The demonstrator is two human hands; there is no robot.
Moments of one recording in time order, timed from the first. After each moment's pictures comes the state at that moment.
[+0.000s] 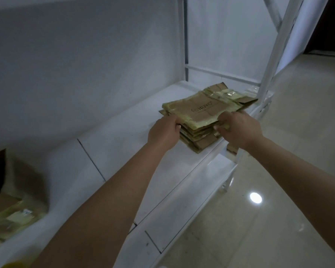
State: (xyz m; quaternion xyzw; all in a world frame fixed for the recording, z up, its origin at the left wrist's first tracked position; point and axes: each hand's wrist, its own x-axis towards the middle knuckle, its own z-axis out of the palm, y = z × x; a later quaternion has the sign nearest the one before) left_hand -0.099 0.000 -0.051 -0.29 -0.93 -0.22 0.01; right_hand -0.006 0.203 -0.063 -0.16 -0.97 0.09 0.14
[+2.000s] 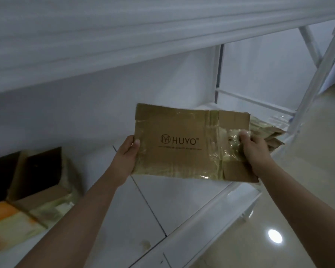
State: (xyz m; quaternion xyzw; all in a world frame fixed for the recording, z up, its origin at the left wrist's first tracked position) left_hand -0.103 -0.191 -0.040 -0.11 -0.73 -0.67 -0.03; right_hand -0.037 0.144 -0.059 -0.27 -0.76 0.55 0.21
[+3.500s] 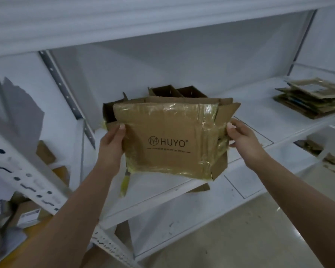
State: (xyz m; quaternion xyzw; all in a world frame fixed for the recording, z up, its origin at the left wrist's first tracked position) left_hand 0.181 -0.685 -0.034 0.05 -0.67 -0.73 0.12; right_hand 0.191 -0.355 -0.046 -0.03 -0.74 0.66 0.12
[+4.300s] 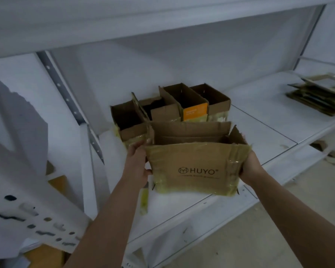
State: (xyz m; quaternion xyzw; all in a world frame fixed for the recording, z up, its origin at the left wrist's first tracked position) left_hand 0.124 -0.710 -0.073 0.16 -0.58 -0.79 -0.05; right_hand 0.150 -0.433 -0.099 -0.14 -0.57 0.81 0.02
